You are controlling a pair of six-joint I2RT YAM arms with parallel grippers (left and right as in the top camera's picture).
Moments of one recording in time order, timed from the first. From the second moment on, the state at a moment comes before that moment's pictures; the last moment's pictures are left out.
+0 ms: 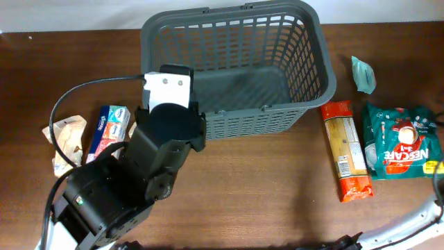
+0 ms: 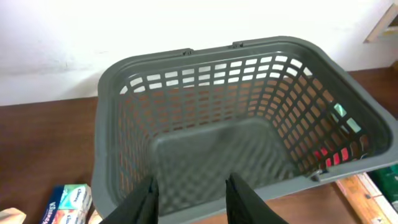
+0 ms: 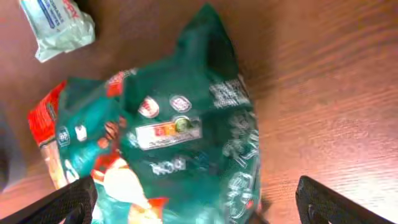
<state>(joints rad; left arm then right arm) -0.82 1.20 1.69 -1.02 -0.58 -0.36 -0.97 2.26 2.03 -1.30 -0.51 -0.50</state>
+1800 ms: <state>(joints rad) -0.82 1.21 1.69 -1.02 -0.58 -0.36 -0.81 2.32 1.93 -1.37 -0.81 -0.62</state>
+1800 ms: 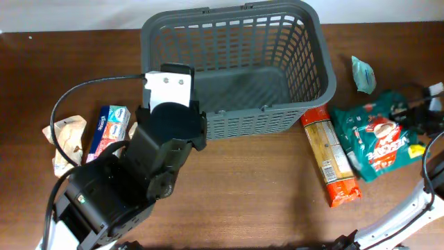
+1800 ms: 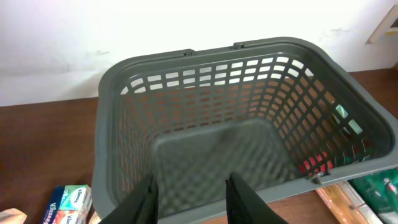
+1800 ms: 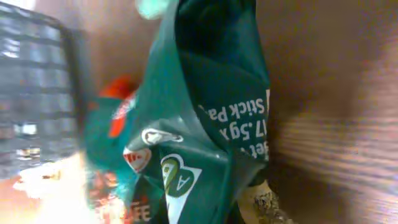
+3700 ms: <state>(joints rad) -0.82 0.97 1.71 -1.06 -0.64 -0.28 0.28 2.18 2.64 -0.89 -0.68 0.61</state>
